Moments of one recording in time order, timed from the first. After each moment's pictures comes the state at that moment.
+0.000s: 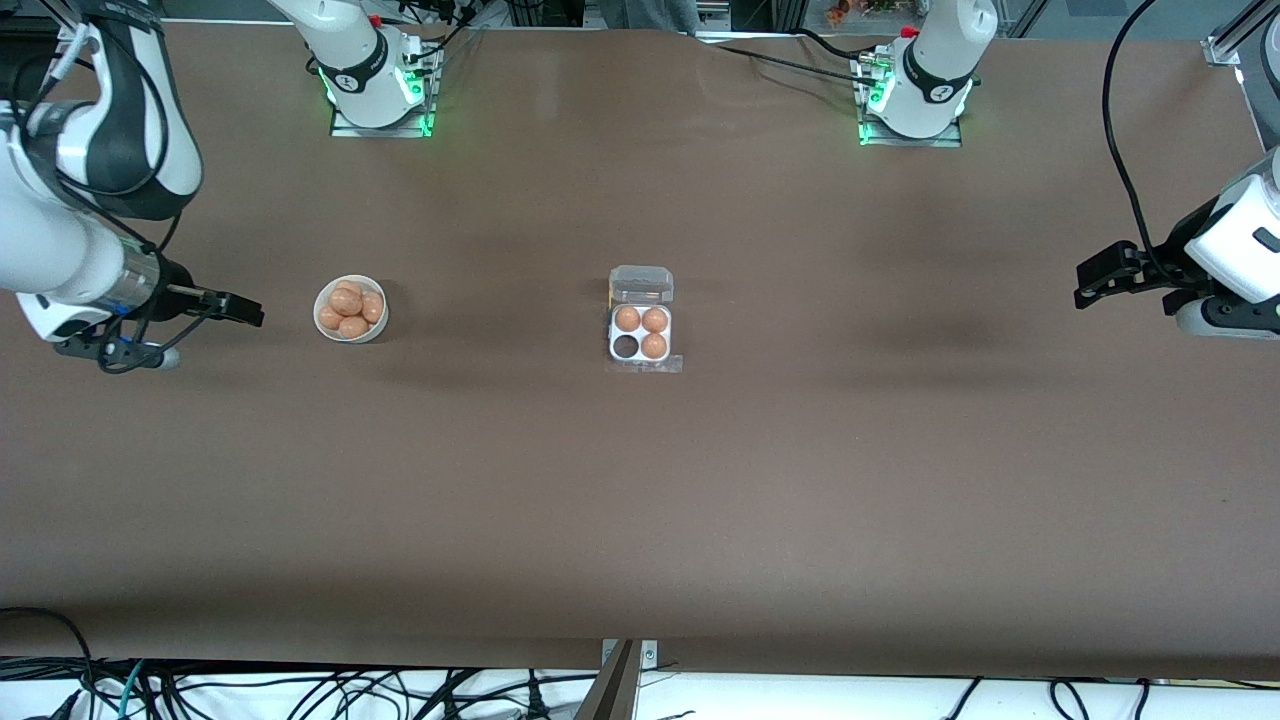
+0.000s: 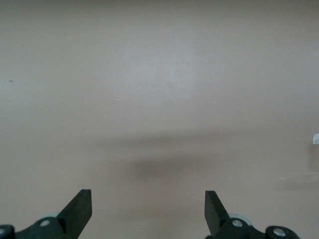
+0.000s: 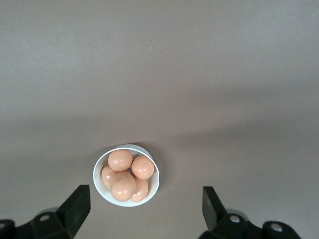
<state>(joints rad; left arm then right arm) -0.12 0.12 0.12 -1.54 -0.01 1.64 0.04 0.00 0.14 -0.05 -1.99 0.00 2.02 0.10</state>
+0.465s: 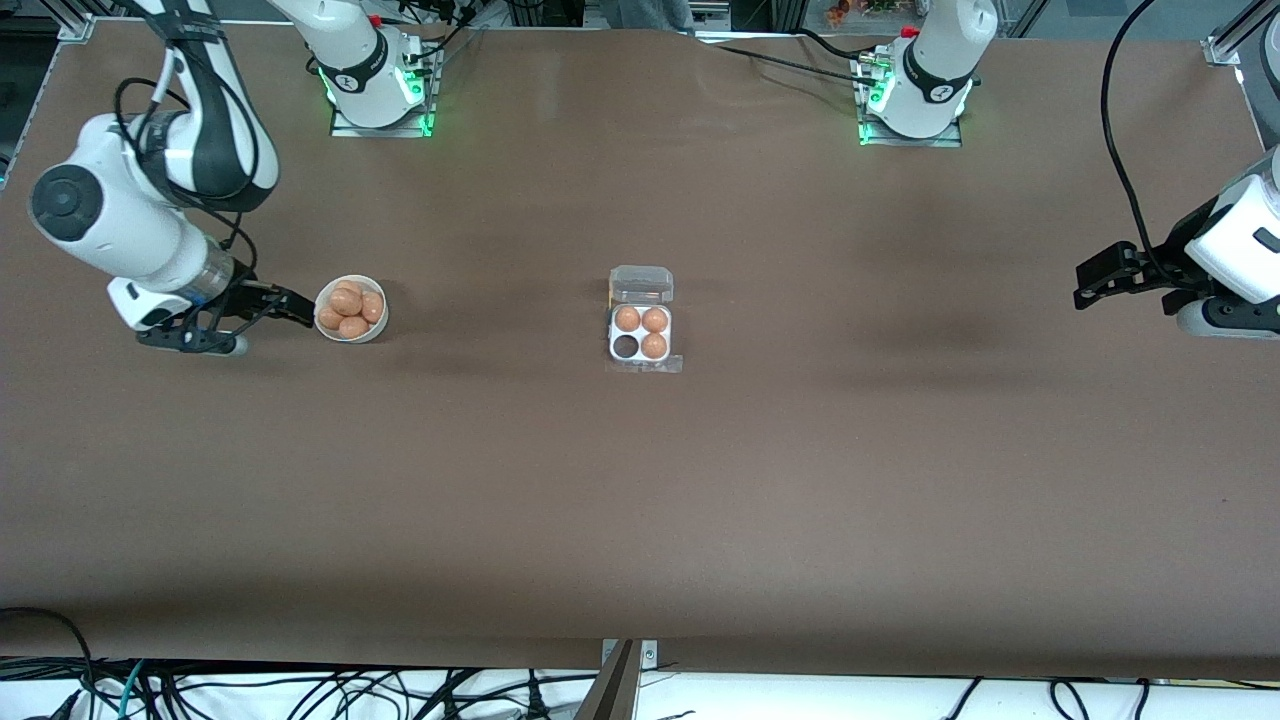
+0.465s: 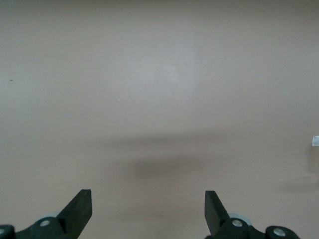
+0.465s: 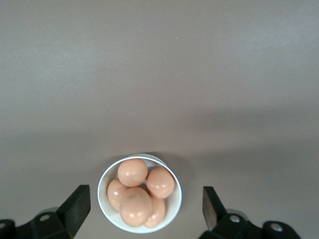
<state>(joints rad) -0.12 0.12 0.12 -1.53 -0.01 1.64 0.03 0.00 0.10 0.02 -2.24 0.00 2.32 0.13</state>
